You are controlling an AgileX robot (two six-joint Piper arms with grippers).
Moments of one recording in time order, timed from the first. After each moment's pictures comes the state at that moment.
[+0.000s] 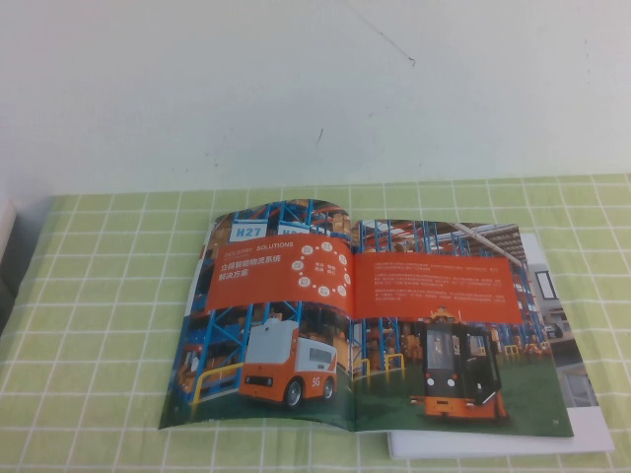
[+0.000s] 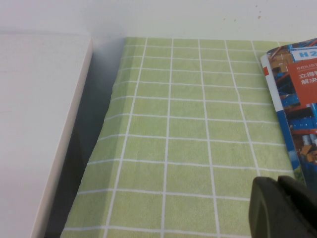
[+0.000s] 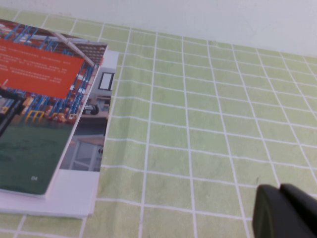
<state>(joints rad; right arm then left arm) -0.01 -0.01 0.02 -0.15 0.43 -0.03 0.05 -0.01 0.02 -0.09 0.36 -0.02</state>
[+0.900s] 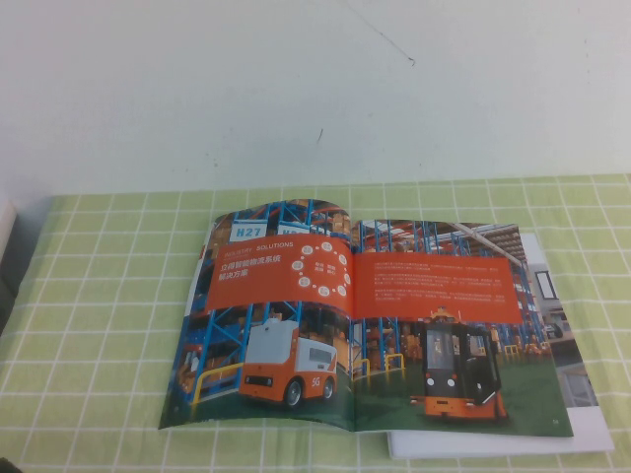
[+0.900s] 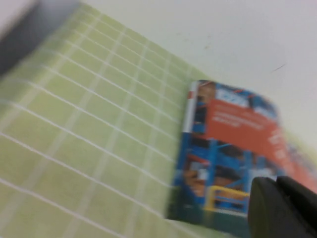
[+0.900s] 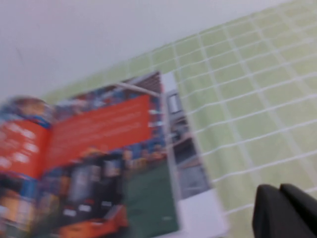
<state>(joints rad) -0.01 -0.01 0.02 0.16 0.42 0.19 0.05 -0.01 0.02 -0.41 0.33 -0.11</state>
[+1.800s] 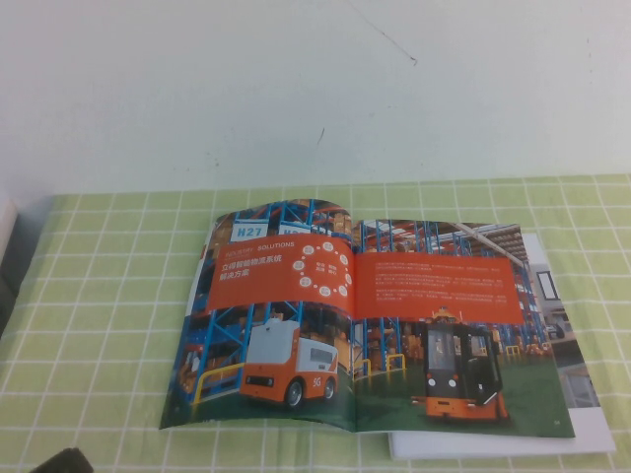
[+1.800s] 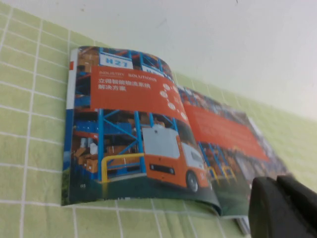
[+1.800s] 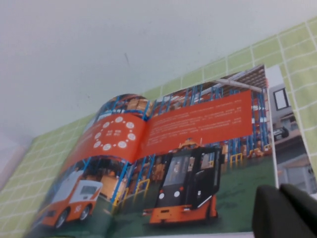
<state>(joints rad) -0.01 0.00 0.03 0.84 0.42 -0.31 0.05 0.07 -0.10 -1.02 0.55 0.36</state>
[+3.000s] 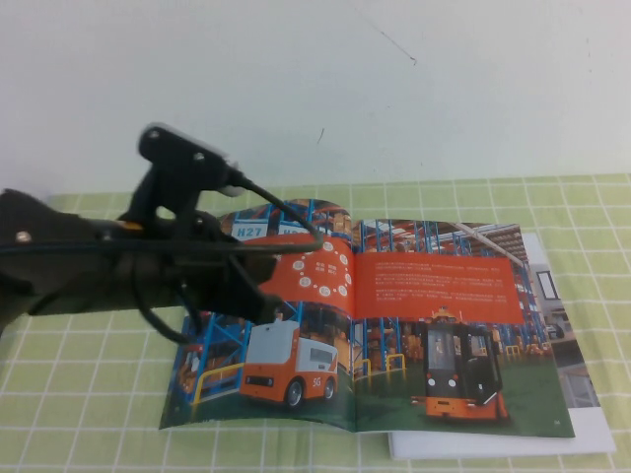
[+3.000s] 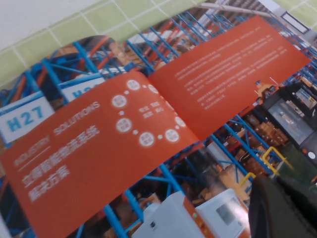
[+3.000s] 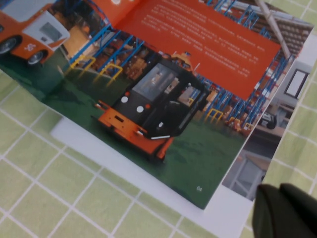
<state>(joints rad) -0.01 0.82 -0.50 0.66 0.68 -0.93 -0.38 1.35 -0.92 -0.80 0.43 0.84</state>
